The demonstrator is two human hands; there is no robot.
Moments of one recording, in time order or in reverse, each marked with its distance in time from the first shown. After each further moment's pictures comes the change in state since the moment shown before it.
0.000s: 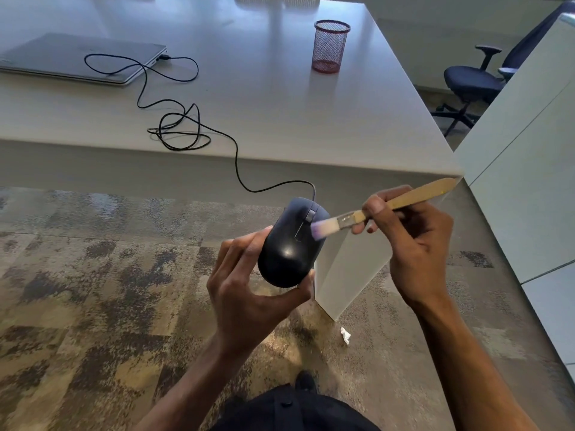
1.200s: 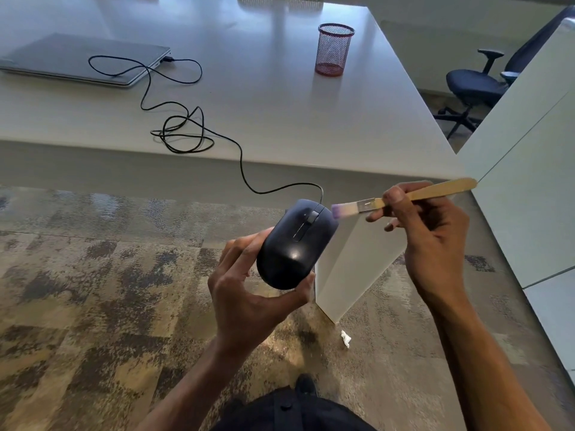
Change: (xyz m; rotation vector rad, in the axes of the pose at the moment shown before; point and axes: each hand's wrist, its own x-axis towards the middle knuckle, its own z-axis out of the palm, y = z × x) left_hand 0.006 0.004 -0.005 -0.120 -0.037 -0.100; right_hand 0.012 0.010 -0.015 -0.095 0.084 0.062
